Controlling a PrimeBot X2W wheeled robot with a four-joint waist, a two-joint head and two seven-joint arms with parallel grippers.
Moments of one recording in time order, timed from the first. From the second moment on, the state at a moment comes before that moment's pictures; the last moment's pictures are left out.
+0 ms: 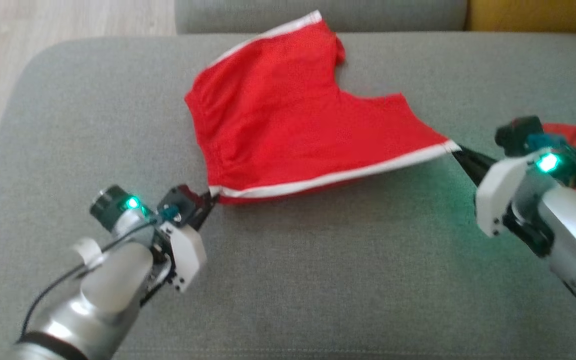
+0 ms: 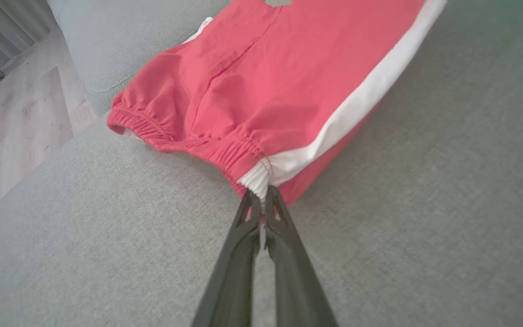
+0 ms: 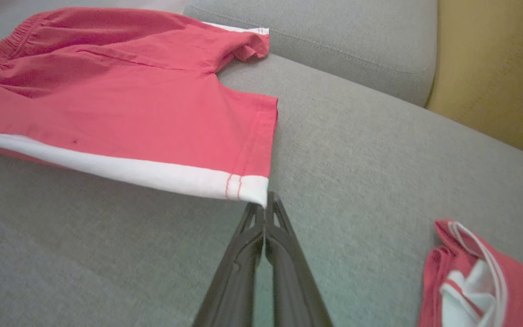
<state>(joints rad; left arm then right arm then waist) -0.67 0.29 -0.98 0.85 -0.33 -0.12 -0.24 -0.76 -0.50 0.95 0.78 0.74 0.13 0.04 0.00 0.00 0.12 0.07</state>
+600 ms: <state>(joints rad) -0.35 0.38 -1.06 0.48 -0.49 -0.12 -0.10 -0.56 -0.80 1.16 0.48 0.99 0.13 0.19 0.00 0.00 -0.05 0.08</state>
